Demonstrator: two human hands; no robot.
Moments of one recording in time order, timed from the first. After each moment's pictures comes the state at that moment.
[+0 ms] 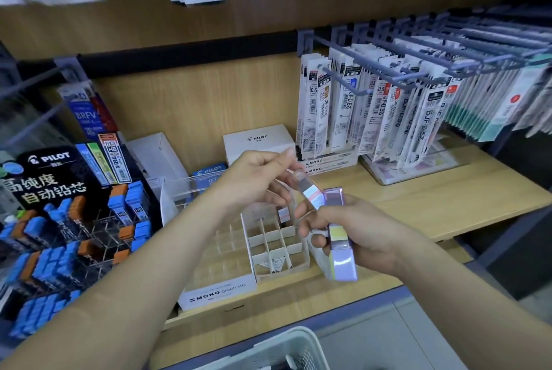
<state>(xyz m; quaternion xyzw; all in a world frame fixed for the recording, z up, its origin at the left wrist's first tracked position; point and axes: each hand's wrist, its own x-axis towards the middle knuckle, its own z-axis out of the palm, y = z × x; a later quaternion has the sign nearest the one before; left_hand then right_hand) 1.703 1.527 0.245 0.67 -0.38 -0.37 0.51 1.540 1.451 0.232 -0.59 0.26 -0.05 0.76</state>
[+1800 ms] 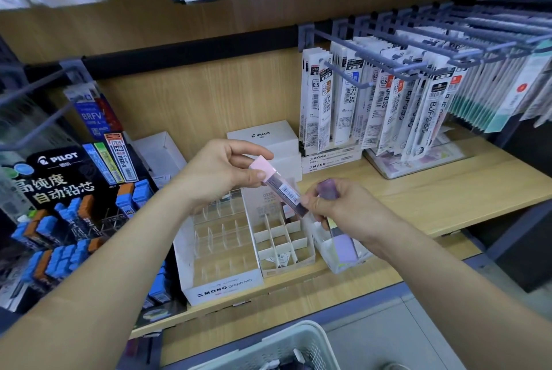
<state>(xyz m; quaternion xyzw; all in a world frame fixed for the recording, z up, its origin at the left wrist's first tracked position) 1.735 1.562 0.261 0.71 -0.41 -0.31 0.47 1.554 1.444 0.215 -0.72 0.30 -0.14 0.61</state>
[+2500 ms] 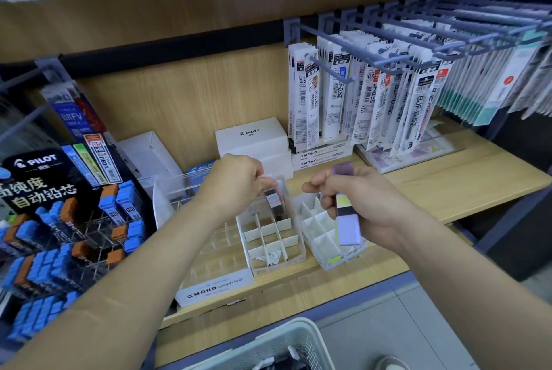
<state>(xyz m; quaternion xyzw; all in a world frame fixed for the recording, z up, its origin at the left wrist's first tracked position) 1.723 1.524 0.222 0.85 -0.51 0.01 0.15 1.535 1.435 0.236 -0.56 0.33 -0.19 0.73</state>
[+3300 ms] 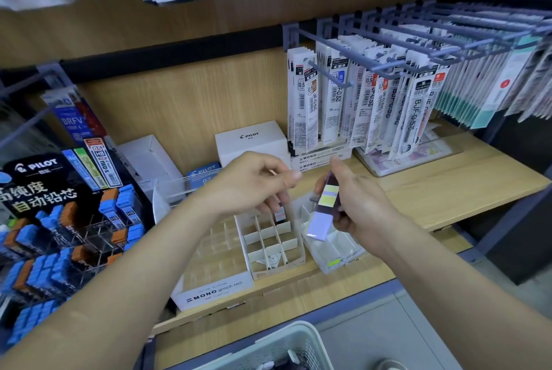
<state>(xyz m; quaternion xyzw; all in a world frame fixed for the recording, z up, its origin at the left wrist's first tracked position) 1.692 1.532 0.256 0.74 -0.46 -0.33 0.37 1.547 1.440 0.231 -0.56 0.44 -0.19 0.67</state>
